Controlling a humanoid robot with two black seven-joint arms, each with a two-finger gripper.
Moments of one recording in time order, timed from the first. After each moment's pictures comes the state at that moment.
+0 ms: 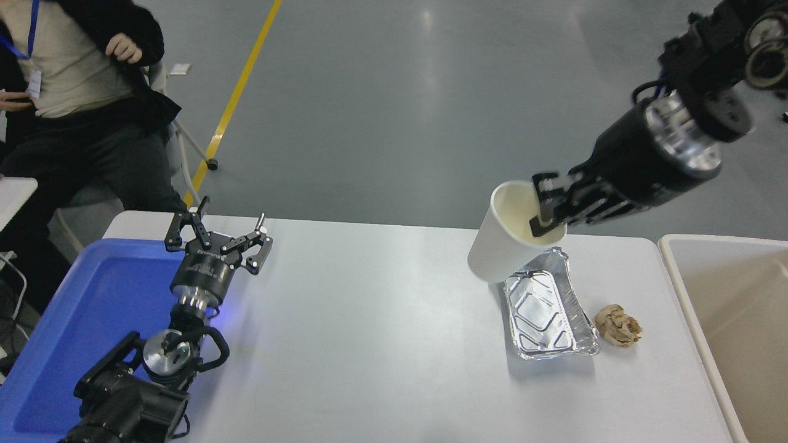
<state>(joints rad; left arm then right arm) -0.46 0.09 -1.20 -0.58 -0.23 -0.66 -0.08 2.54 -0.51 -1.35 1.49 -0.10 0.62 0.14</state>
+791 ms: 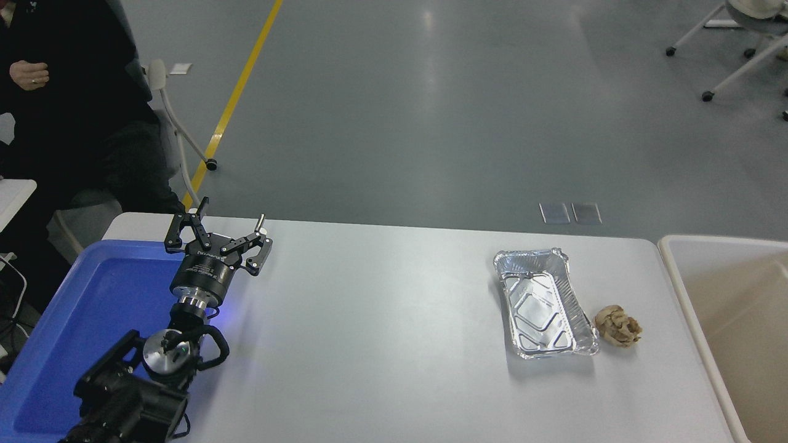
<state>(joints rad) -0.46 0.09 -1.20 -0.58 -0.23 -0.66 -0.08 1.25 -0.70 -0.42 0.31 0.04 -0.04 -0.08</state>
